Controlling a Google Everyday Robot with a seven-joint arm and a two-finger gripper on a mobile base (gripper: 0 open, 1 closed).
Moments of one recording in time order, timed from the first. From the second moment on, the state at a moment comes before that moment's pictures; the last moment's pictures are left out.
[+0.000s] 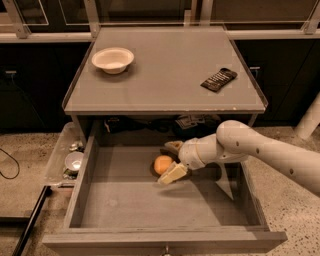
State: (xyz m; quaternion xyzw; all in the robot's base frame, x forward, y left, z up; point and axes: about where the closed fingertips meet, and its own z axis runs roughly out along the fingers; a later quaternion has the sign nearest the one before) arm 0.575 -0.044 0.614 -0.56 0.70 0.27 0.36
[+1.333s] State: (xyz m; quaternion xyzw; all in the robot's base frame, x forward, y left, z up) arm 0.564 -0.051 0.600 -0.55 0.71 0.28 0.35
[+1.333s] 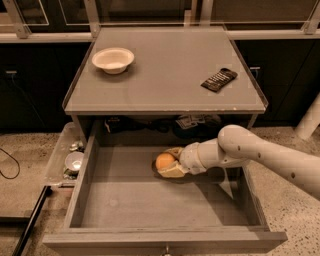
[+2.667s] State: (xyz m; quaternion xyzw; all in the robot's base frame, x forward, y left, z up) arm 0.512 -0.129 0.728 -0.57 0.66 0.21 0.44
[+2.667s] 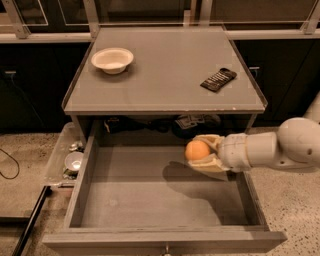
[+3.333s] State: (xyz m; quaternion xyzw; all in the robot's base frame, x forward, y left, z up) arm 0.548 -0.172 0.838 -0.60 0.64 0.18 0.44
